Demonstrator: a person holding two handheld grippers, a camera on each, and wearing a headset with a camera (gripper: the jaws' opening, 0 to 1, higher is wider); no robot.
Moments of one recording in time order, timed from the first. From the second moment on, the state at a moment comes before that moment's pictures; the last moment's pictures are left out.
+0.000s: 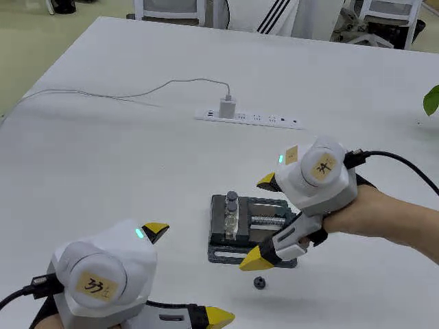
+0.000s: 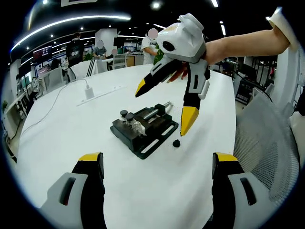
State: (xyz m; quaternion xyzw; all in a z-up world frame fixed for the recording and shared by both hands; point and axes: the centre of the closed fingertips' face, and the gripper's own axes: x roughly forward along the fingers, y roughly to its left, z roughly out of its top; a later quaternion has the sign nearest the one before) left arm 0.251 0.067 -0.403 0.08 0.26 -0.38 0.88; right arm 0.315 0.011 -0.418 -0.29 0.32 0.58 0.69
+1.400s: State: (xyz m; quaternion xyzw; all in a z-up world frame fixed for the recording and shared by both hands) left arm 0.245 0.017 -0.432 0.22 0.33 -0.49 0.77; right arm 0.224 -0.100 -0.429 -0.16 0.32 0.48 0.80
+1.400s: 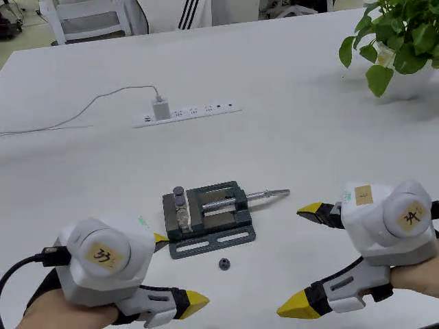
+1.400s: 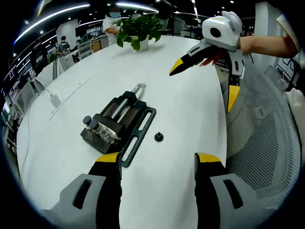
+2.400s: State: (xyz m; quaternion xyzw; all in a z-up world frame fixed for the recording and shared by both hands) left arm 0.267 -0.028 -0.473 0.36 0.36 -0.58 0.63; right arm 0.206 -0.114 -0.438 -0.14 0.33 0.47 0.81
